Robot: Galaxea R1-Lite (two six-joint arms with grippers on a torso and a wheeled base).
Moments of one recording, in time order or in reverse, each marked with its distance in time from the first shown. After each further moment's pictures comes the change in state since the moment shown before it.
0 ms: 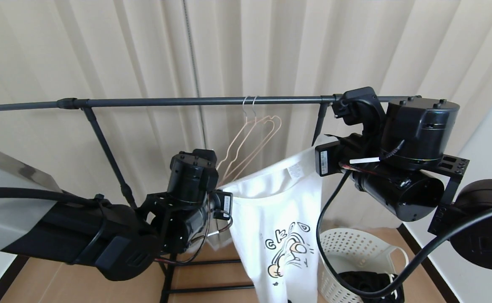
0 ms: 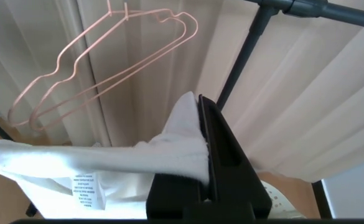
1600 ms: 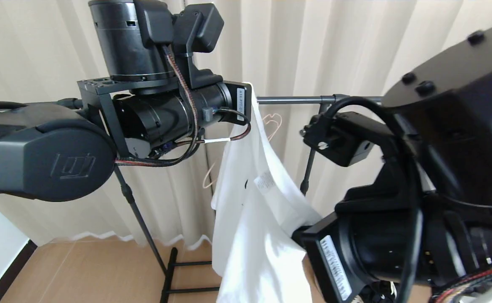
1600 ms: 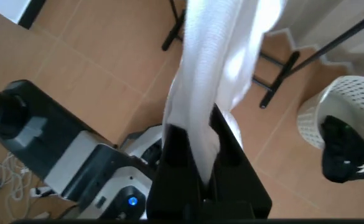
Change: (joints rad) left arm -0.029 -0.159 -0.464 0.145 -0.275 0.229; right arm 0.467 -0.111 -0.495 1.253 0.227 0.546
